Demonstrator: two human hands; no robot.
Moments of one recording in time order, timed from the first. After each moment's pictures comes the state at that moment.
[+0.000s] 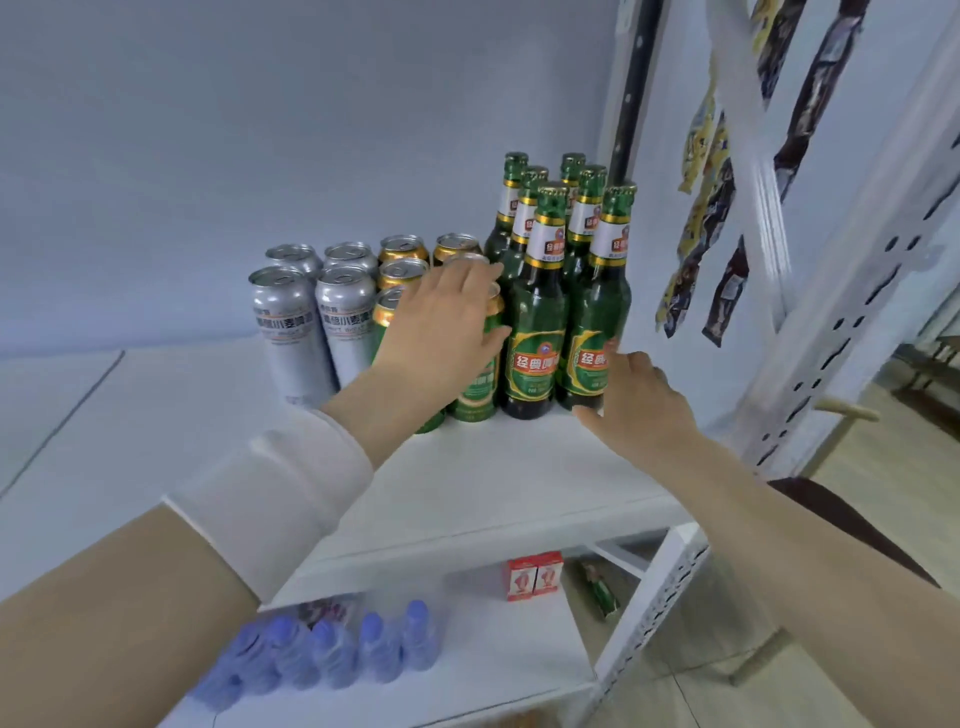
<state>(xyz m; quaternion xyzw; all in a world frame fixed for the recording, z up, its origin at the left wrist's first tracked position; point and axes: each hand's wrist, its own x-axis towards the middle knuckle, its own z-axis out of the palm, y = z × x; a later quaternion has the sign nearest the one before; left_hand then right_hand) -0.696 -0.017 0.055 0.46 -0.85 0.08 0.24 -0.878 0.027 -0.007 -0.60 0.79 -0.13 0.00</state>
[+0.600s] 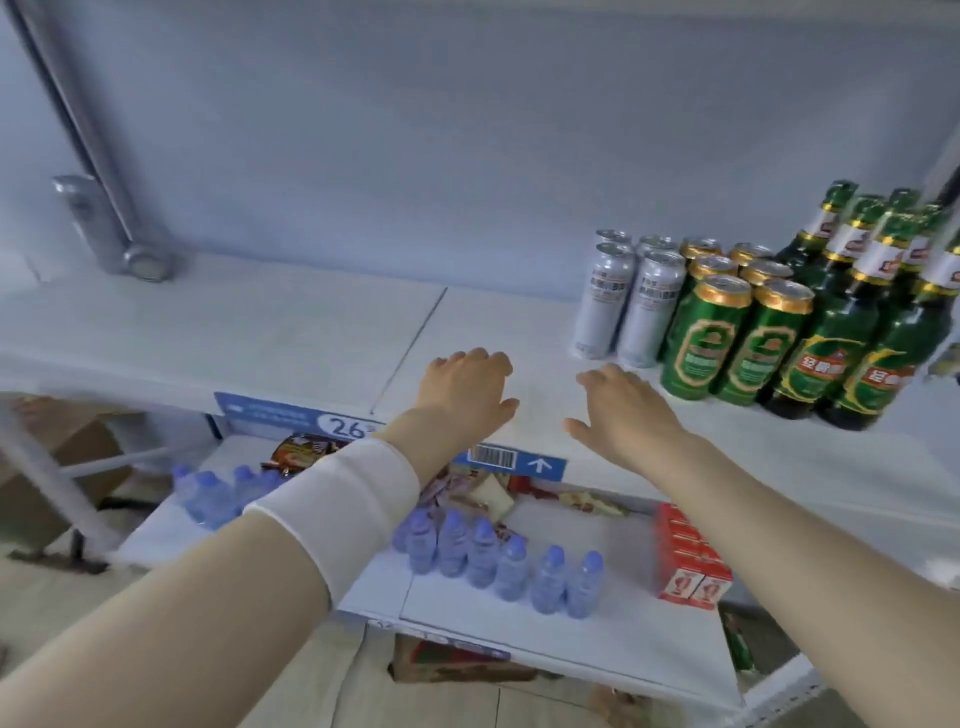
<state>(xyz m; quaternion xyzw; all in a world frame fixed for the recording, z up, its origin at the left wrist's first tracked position) -0.418 0.113 0.017 0.65 -0.75 -0.01 0.09 -0.586 0.094 0.010 -0.80 0.61 0.00 0.01</state>
